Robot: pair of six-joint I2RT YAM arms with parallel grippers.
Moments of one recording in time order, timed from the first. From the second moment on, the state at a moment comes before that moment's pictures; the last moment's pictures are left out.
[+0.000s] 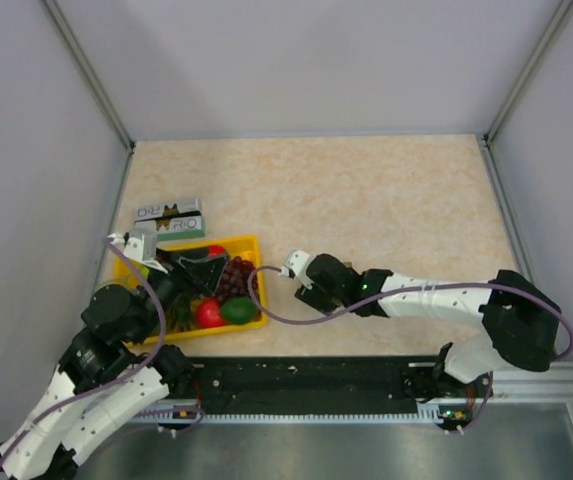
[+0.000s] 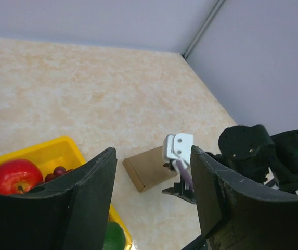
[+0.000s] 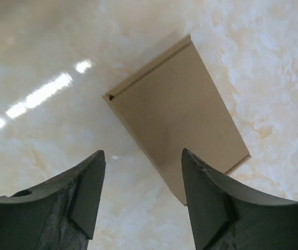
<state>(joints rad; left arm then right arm) -0.75 0.34 0.77 -0.39 -0.19 -0.45 1.07 1.44 0.79 -0.25 0.28 -0.17</state>
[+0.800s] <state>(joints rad) -0.75 0.28 0.77 -0.53 -0.17 -0.45 0.61 1.93 0.60 0.94 -0.80 1.00</state>
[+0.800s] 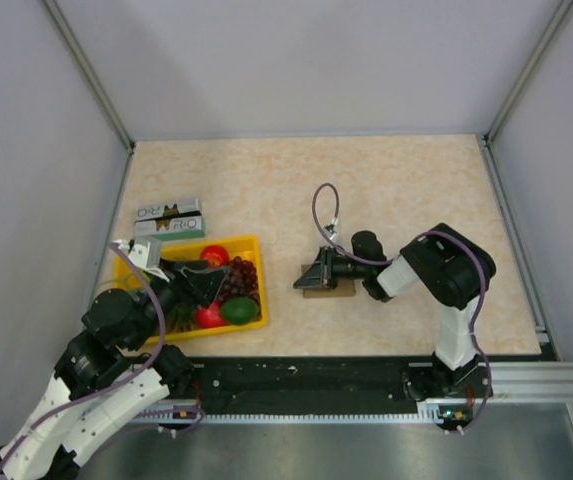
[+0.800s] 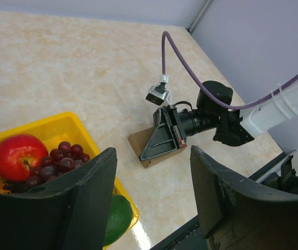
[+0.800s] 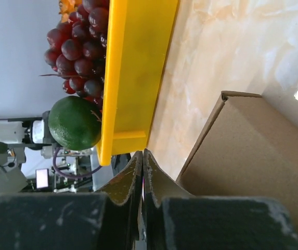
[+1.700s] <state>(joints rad) -0.75 0.29 0.77 -0.55 -0.12 -0.43 0.90 1.57 1.09 -0.46 -0.03 -0.04</state>
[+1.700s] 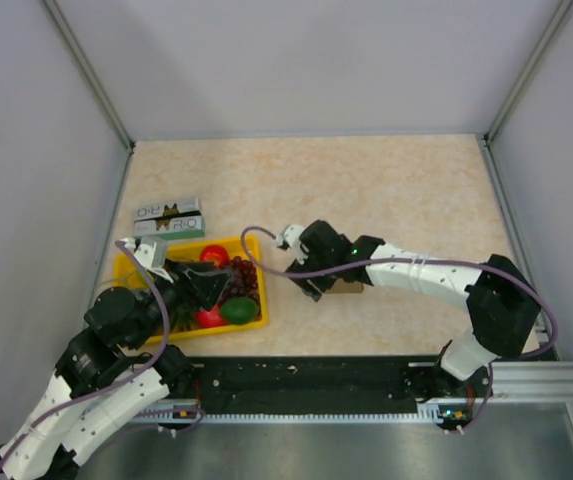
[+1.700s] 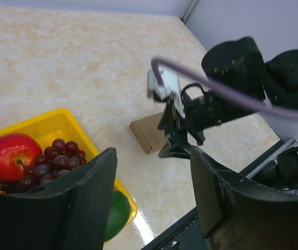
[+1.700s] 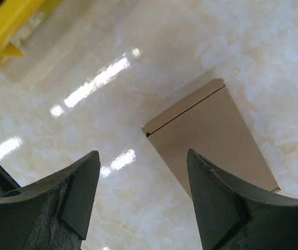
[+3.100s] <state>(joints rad) -0.75 0.24 0.87 -0.65 -0.15 -0.37 0.48 1.91 1.29 -0.74 0.50 0.18</state>
